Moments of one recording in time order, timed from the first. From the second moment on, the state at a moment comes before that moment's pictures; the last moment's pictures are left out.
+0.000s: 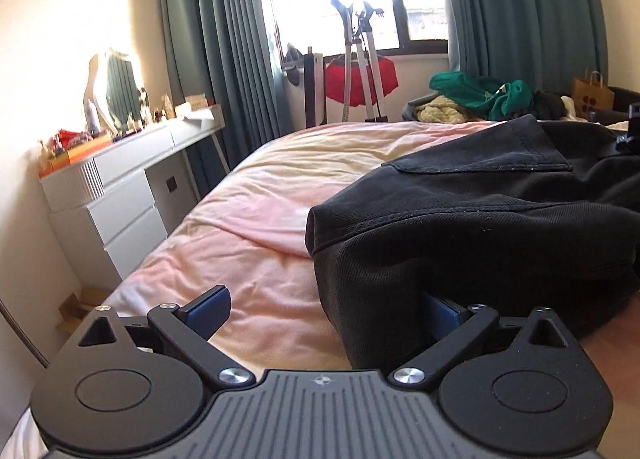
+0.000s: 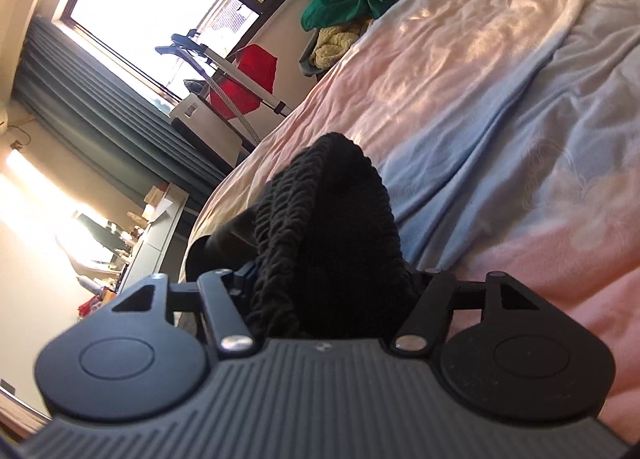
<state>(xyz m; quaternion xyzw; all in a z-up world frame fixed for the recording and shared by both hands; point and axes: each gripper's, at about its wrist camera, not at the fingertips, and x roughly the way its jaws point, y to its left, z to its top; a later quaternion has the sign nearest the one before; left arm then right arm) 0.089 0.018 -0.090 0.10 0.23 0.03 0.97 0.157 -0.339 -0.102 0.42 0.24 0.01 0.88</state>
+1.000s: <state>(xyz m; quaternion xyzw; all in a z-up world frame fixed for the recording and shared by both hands) 0.080 0.034 -0.093 0.00 0.25 0.01 0.97 0.110 -0.352 -0.115 0.50 0.27 -0.01 0.83</state>
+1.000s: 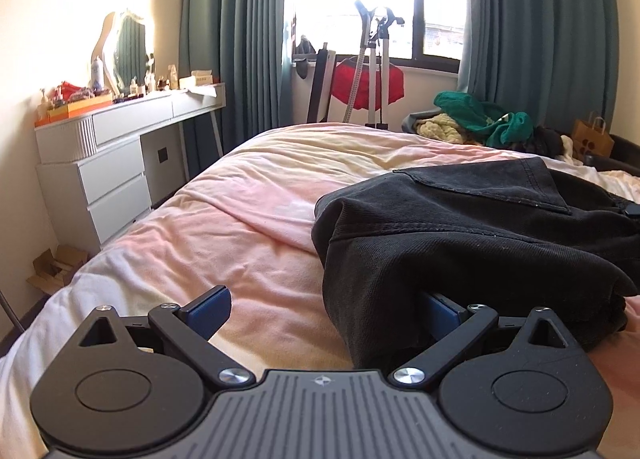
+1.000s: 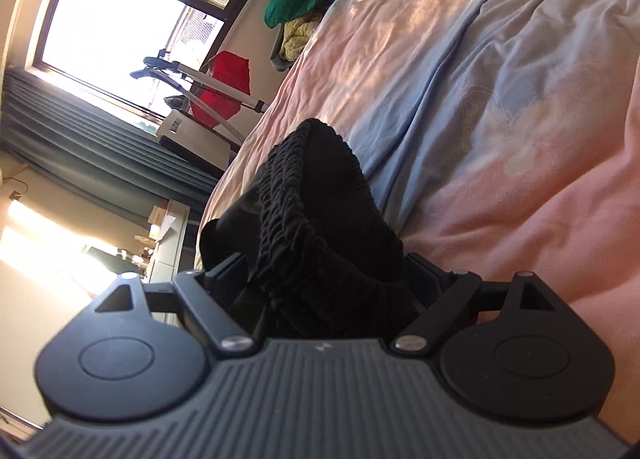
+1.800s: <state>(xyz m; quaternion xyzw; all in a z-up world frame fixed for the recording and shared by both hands) 0.072 0.029 -0.082 -0.02 0.27 0.01 0.96 0.145 -0.312 -0.134 0.42 0.32 0.03 0.85</state>
